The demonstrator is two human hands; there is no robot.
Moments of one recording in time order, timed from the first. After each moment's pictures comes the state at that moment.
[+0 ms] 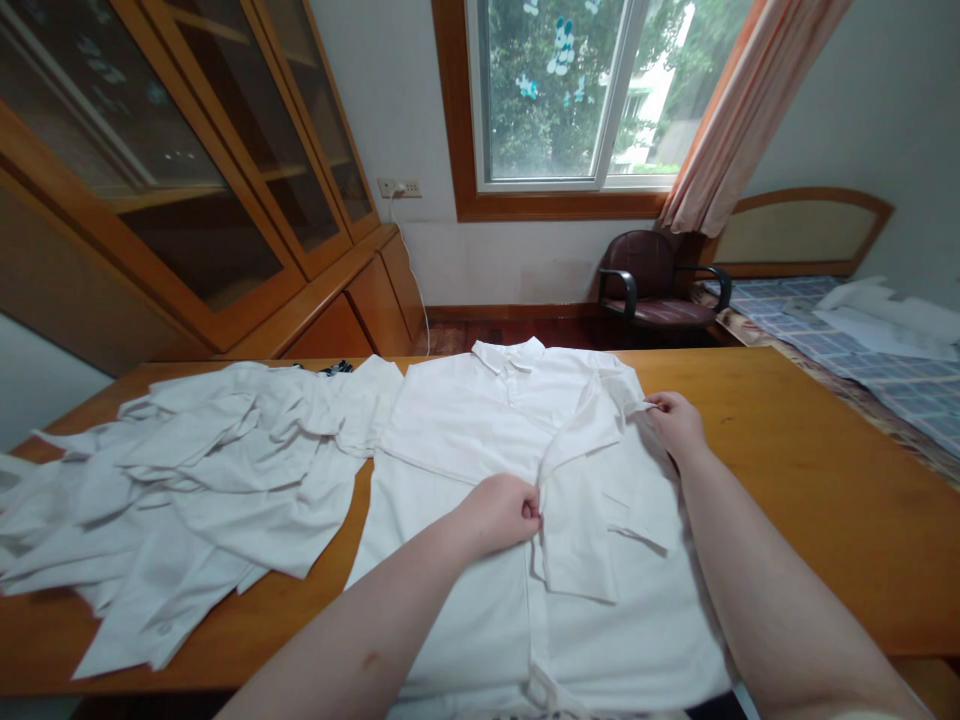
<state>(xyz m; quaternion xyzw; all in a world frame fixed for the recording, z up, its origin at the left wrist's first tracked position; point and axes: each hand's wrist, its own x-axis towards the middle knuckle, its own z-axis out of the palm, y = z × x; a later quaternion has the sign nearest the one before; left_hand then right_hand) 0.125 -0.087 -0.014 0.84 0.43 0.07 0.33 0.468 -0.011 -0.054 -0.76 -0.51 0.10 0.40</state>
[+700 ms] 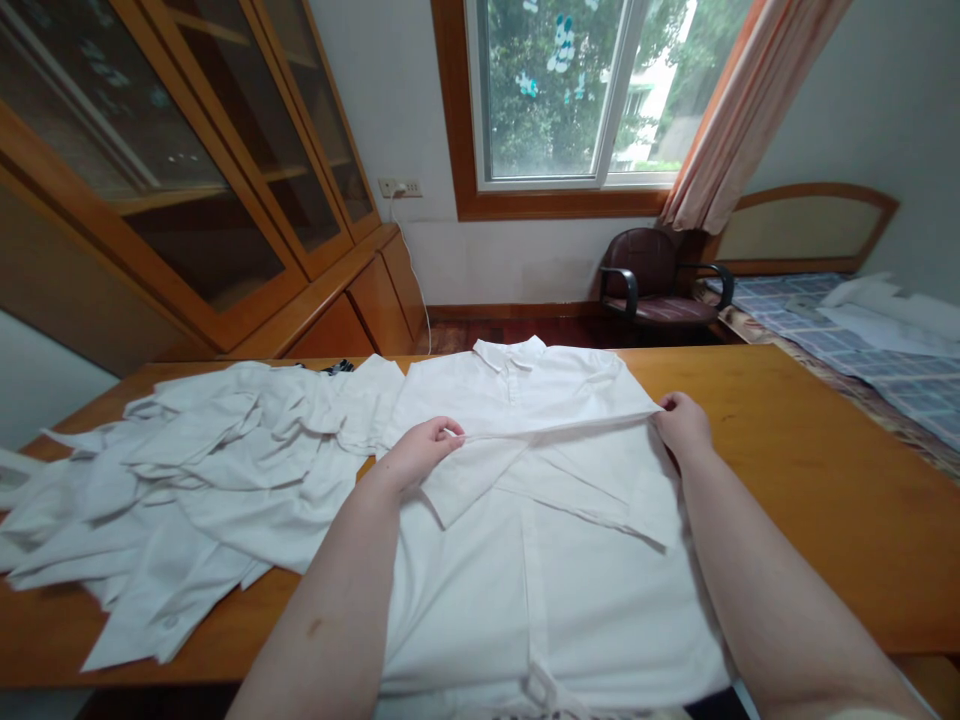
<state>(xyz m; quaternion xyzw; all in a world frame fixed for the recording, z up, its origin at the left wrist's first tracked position) 0.036 -0.030 0.014 0.62 0.59 0.20 0.48 0.463 -0.021 -0.041 -0.84 -0.44 0.09 0.31</state>
